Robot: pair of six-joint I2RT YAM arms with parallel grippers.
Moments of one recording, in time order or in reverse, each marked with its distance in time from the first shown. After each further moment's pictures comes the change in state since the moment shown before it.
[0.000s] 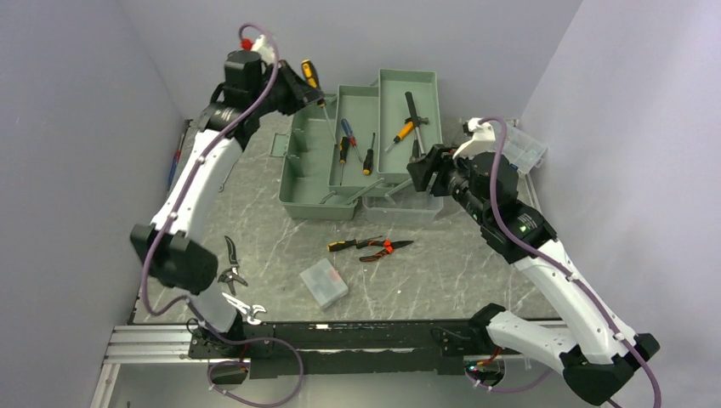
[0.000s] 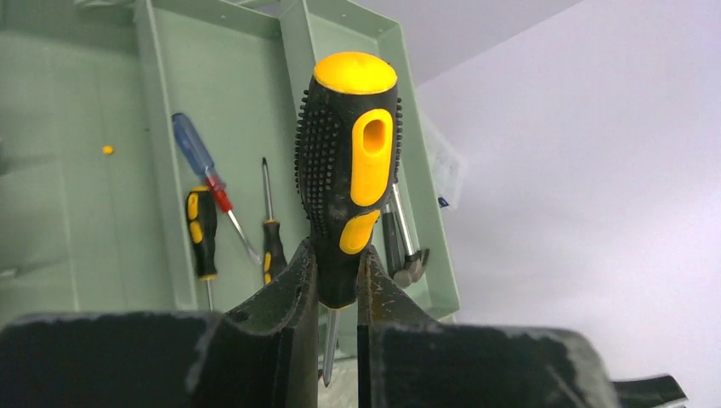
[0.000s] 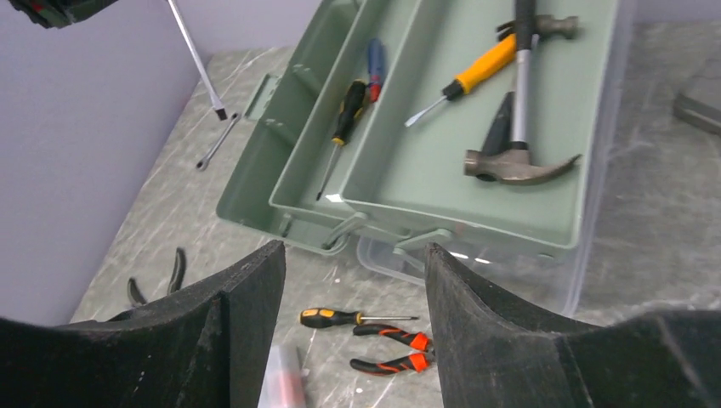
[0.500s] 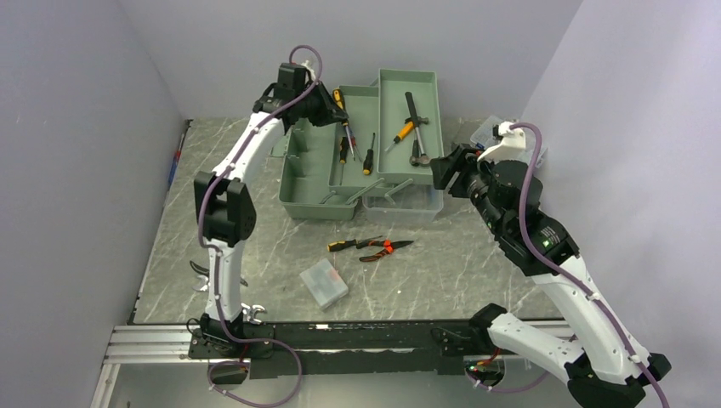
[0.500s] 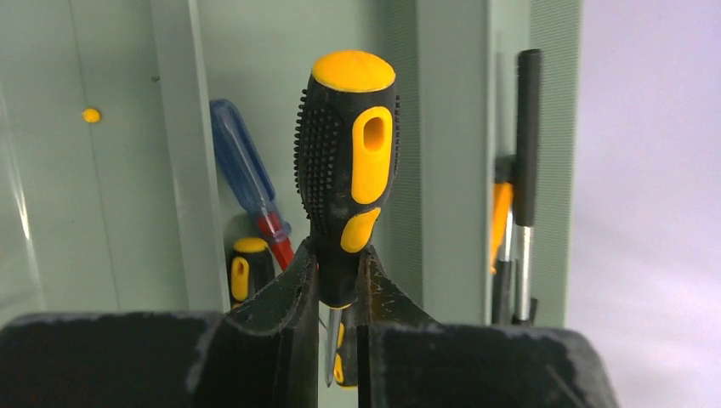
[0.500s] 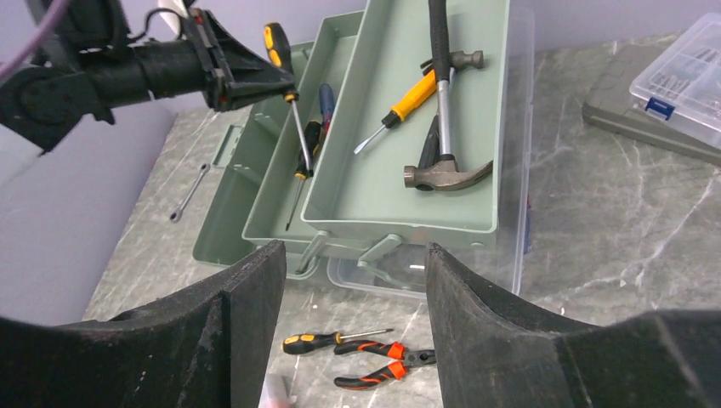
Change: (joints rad) left arm -0.044 0.517 0.333 -0.069 0.077 0.006; right arm -0.007 -0.097 0.038 -0.091 0.199 0.032
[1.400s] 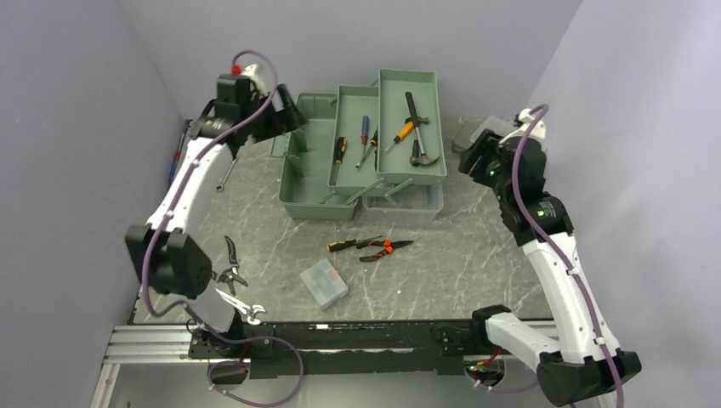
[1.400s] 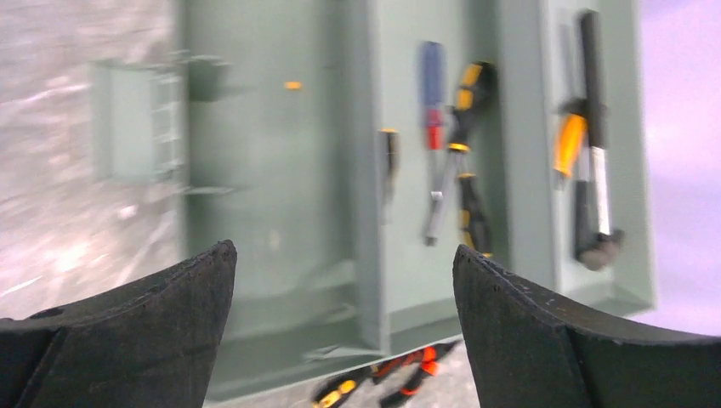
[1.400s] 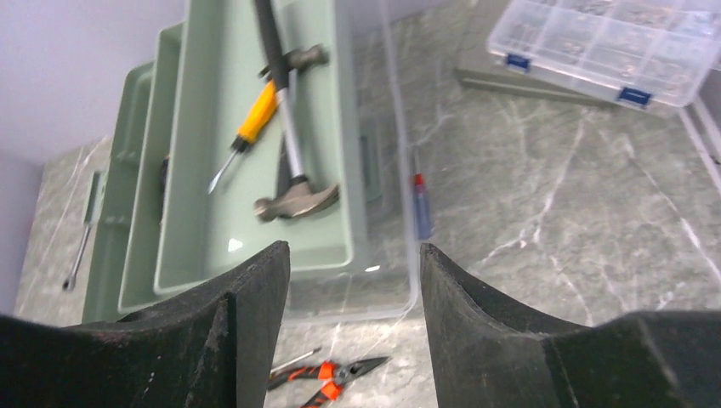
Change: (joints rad) left arm 0.088 -0.418 -0.367 -0.079 -0.106 0.248; right arm -0.307 0.119 0.010 -0.060 -0.092 0.012
